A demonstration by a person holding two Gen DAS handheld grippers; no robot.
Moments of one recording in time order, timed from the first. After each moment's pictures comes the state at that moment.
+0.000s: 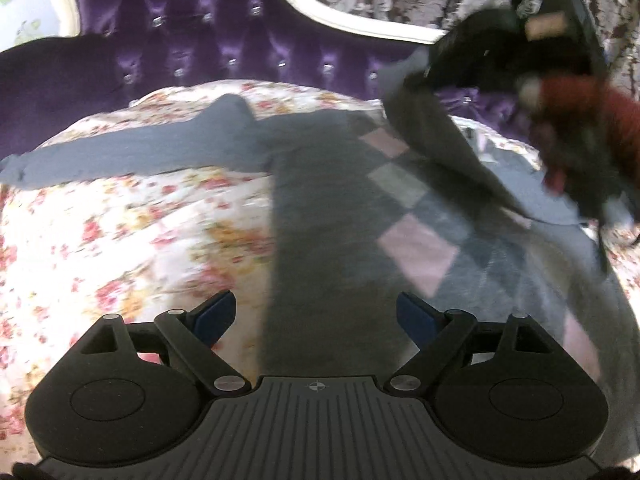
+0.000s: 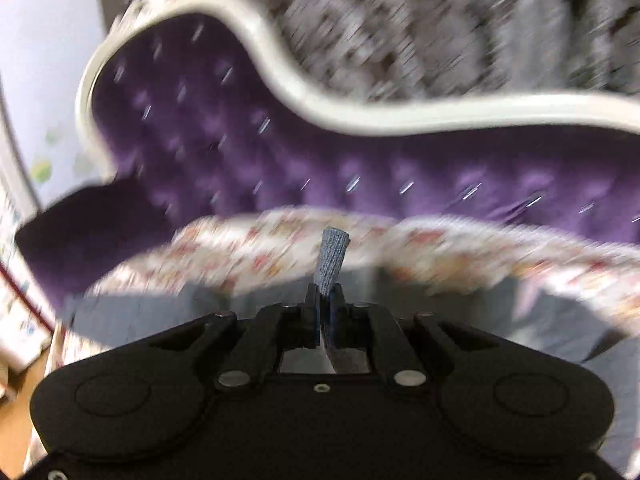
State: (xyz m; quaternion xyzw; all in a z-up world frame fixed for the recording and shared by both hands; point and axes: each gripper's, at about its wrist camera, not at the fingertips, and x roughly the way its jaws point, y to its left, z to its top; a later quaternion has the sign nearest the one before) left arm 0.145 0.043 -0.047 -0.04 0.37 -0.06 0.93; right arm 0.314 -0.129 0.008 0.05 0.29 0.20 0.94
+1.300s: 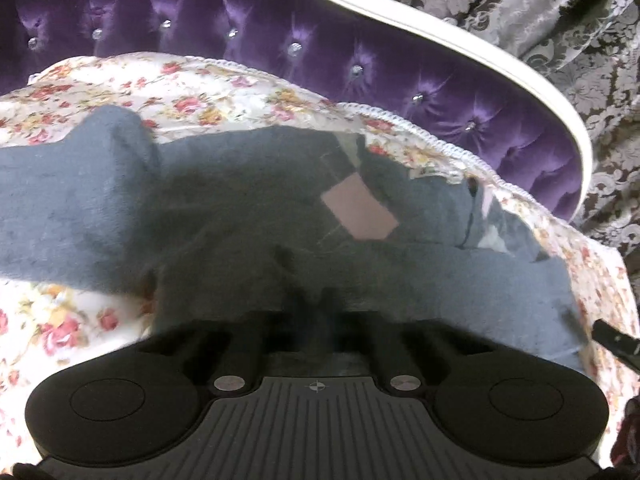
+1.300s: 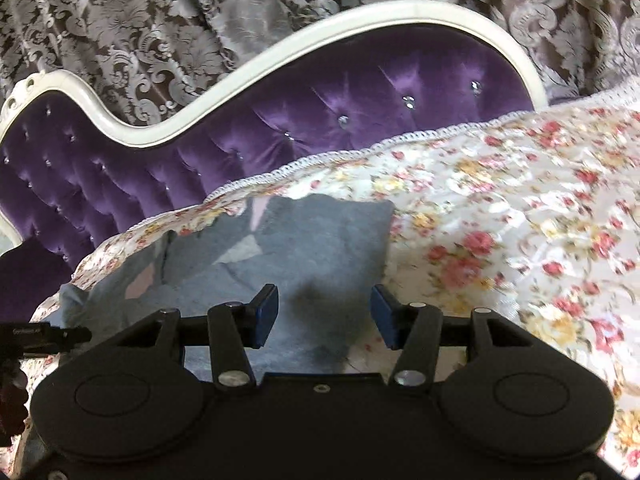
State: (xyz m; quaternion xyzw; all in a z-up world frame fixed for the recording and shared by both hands) left arm 0.317 0.014 -0.055 -0.12 0.41 -0.13 0.89; right arm 0.223 -0.377 -0.071 0.19 0.27 0.04 0.94
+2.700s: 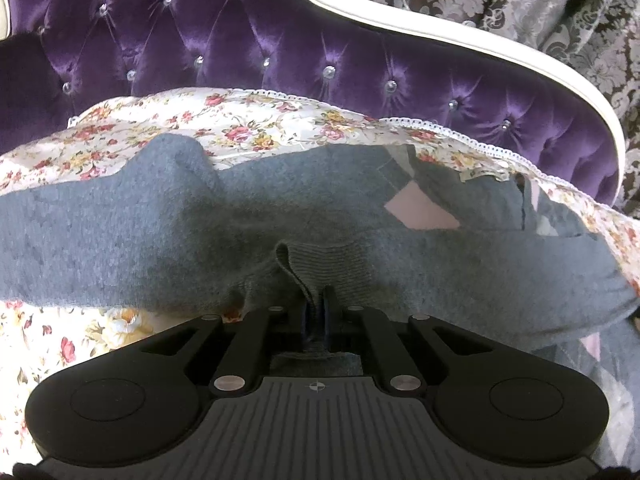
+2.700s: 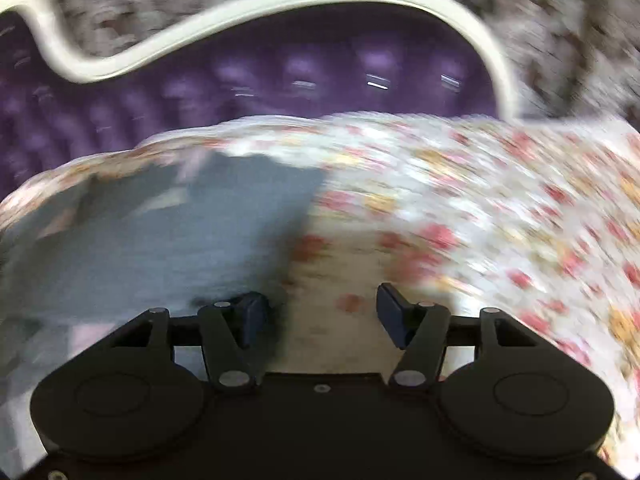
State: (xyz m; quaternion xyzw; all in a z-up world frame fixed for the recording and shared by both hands) left arm 0.307 0.029 -0.066 -0.05 0.38 -0.08 0.92; right arm 0.243 -0.373 -0.092 0.12 0.30 -0.06 0.94
